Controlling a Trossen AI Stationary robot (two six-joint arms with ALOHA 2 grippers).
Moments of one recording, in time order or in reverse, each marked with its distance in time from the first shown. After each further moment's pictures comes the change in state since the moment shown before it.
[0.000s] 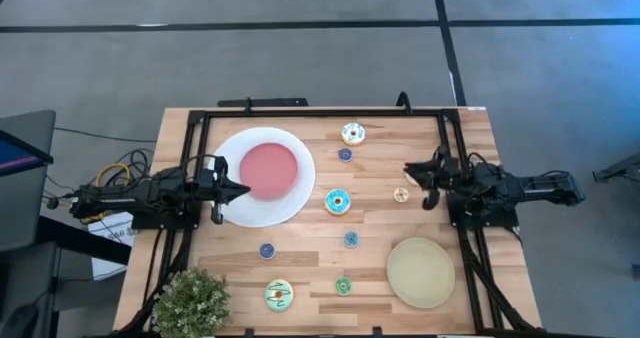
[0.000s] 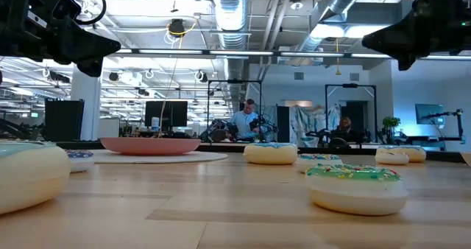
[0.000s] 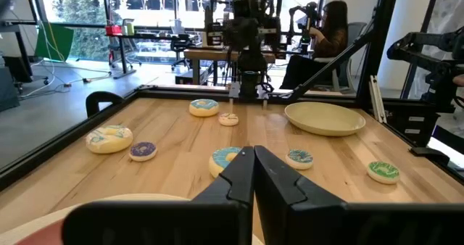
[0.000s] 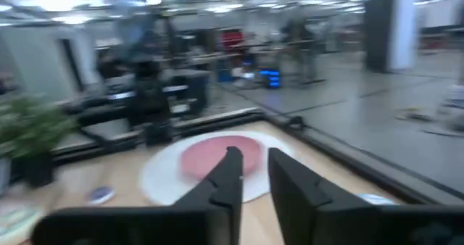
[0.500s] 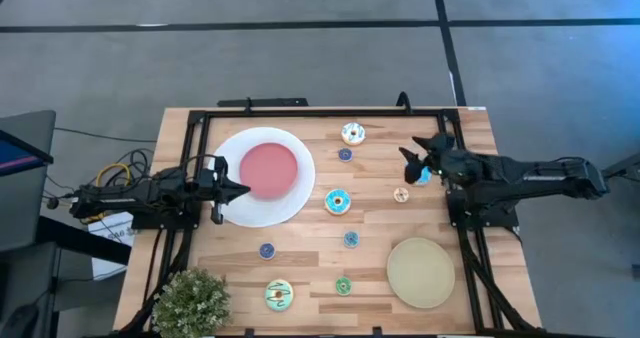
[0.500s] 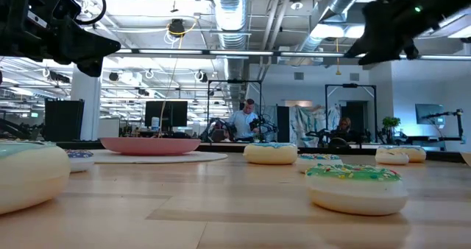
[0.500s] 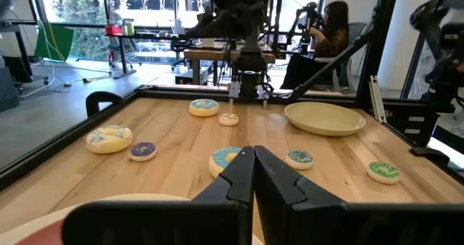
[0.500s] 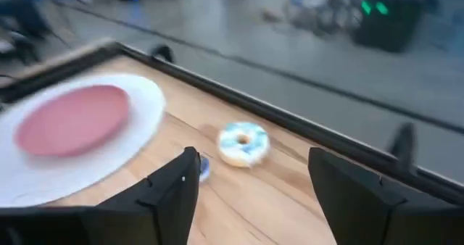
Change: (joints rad) left arm 0.000 0.000 0.000 0.000 0.000 0.000; right arm -0.123 0.530 0.440 -0.479 0.313 0.353
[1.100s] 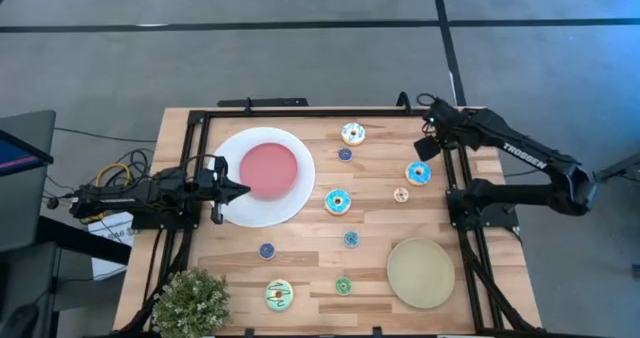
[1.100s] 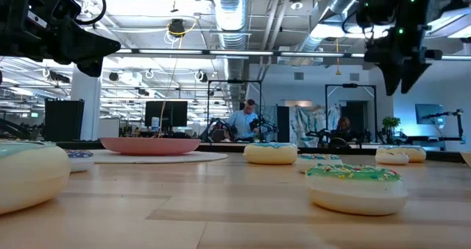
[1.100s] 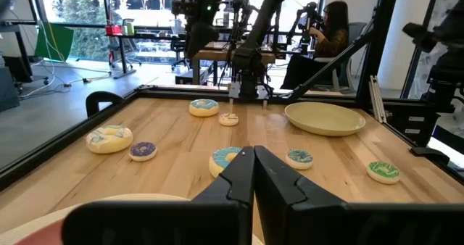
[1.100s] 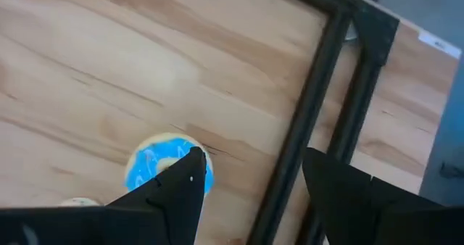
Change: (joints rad) left arm 0.000 0.000 0.000 0.000 0.000 0.000; right arm -0.644 0.388 0.364 -0.746 -0.418 -0.058
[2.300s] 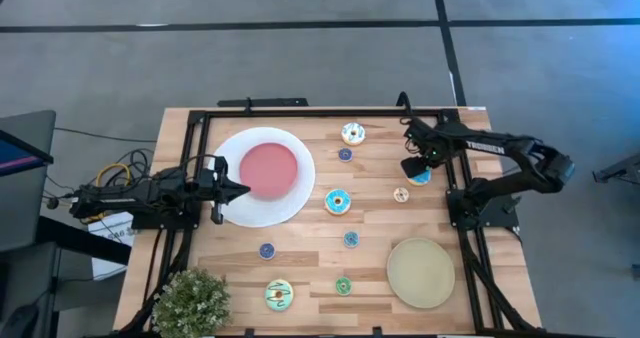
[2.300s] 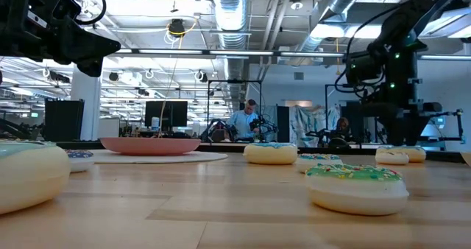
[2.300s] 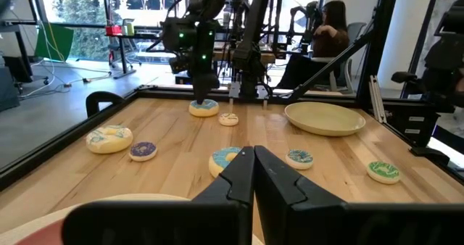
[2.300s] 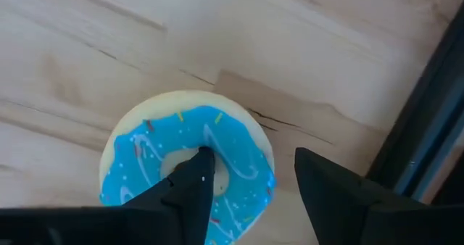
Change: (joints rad) left arm 0.000 0.000 0.000 0.000 0.000 0.000; right arm -0.041 0.290 -0.274 0.322 -0.193 0.043
